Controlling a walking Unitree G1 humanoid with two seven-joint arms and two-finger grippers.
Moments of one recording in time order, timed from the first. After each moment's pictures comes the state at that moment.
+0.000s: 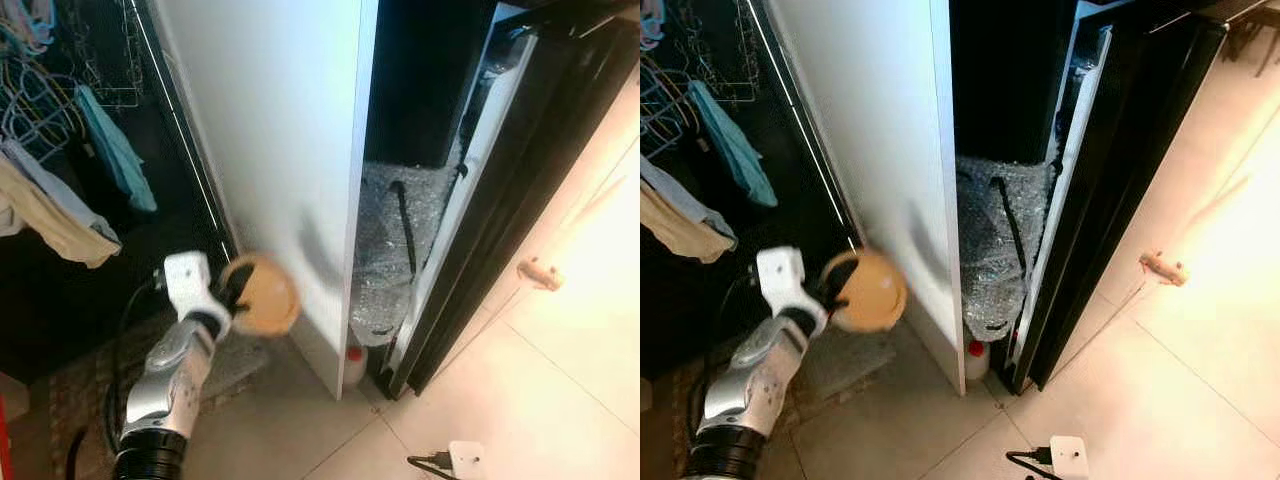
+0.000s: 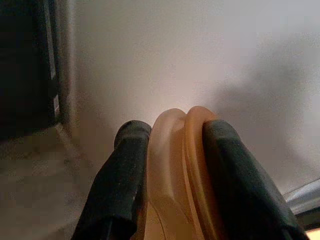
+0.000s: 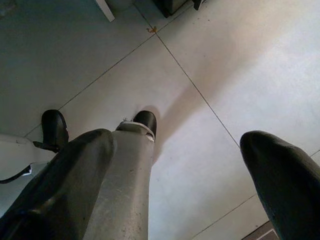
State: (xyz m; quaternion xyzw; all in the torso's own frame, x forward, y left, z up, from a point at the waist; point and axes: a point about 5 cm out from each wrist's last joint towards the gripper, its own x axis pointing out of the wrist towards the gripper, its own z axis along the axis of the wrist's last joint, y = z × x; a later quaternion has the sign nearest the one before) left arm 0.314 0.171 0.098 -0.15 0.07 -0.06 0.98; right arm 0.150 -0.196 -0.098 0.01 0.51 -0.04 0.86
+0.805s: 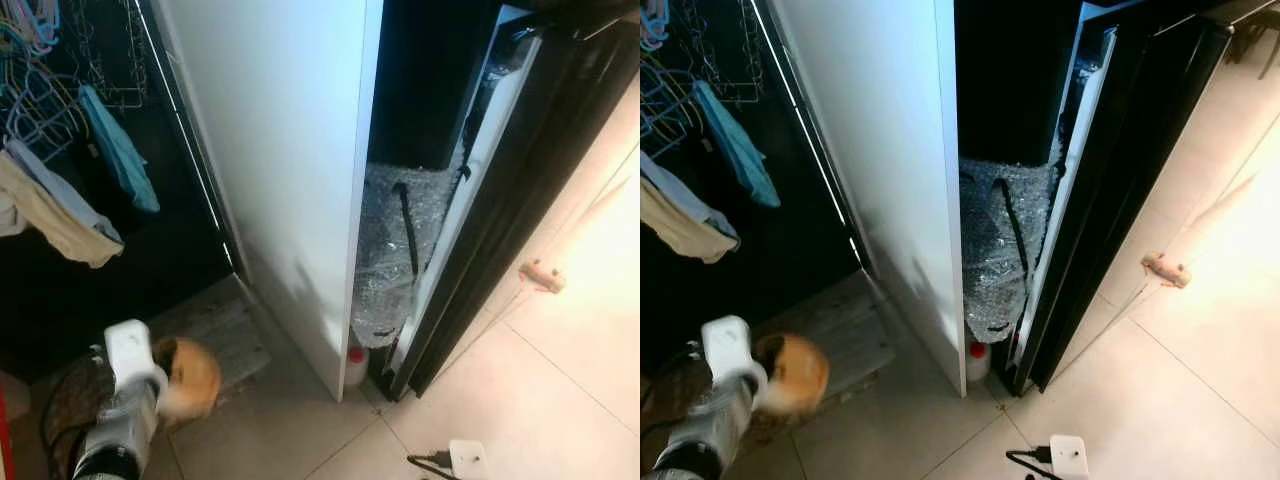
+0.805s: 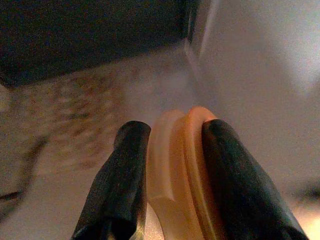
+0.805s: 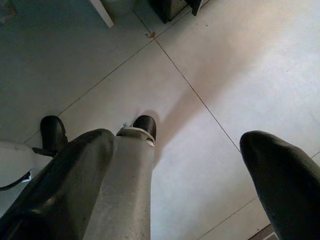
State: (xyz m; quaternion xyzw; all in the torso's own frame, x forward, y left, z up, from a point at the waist) left arm 0.268 0.256 -0.004 -0.03 0.28 0.13 0.95; right arm 0.152 -0.194 -0.097 0.01 0.50 -0.05 0.86
